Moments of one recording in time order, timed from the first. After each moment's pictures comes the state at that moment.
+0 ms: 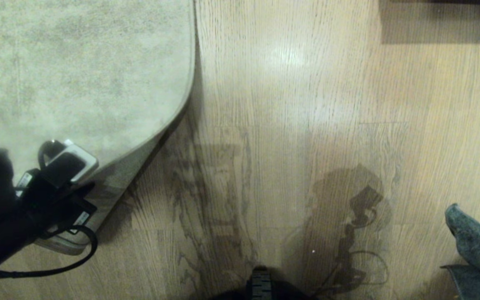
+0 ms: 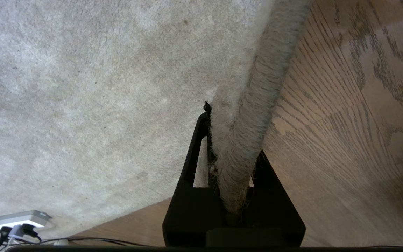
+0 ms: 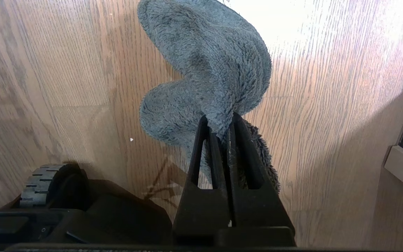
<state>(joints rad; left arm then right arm) -0.14 1.34 -0.48 -0.51 0.21 0.64 0.00 0.00 0.00 -0.01 -0.02 0.01</state>
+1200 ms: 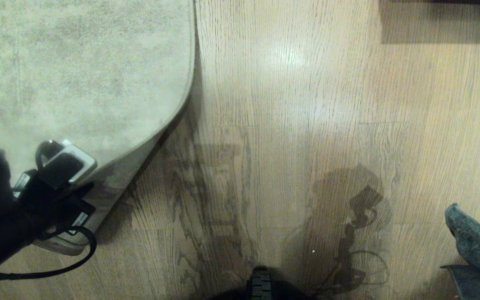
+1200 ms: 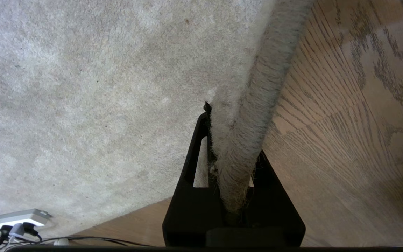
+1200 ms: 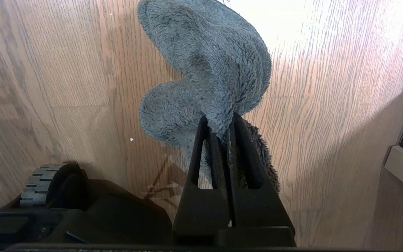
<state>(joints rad) -0.14 1.33 -0.47 -0.51 0.21 0.63 0.00 0.00 0.00 -0.01 -0.02 0.01</state>
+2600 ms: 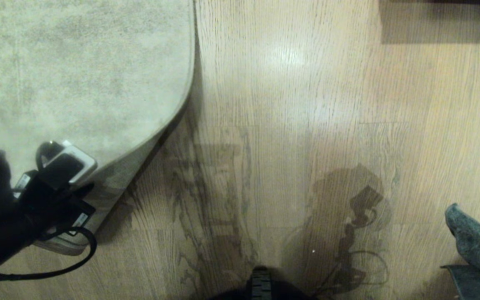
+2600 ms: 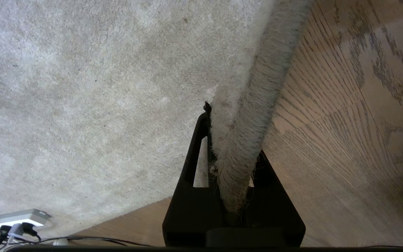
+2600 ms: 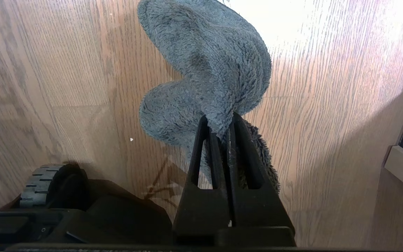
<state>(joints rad) -0.14 1.33 -0.47 -0.51 0.21 0.63 0.00 0.00 0.00 -0.01 -0.02 0.01</state>
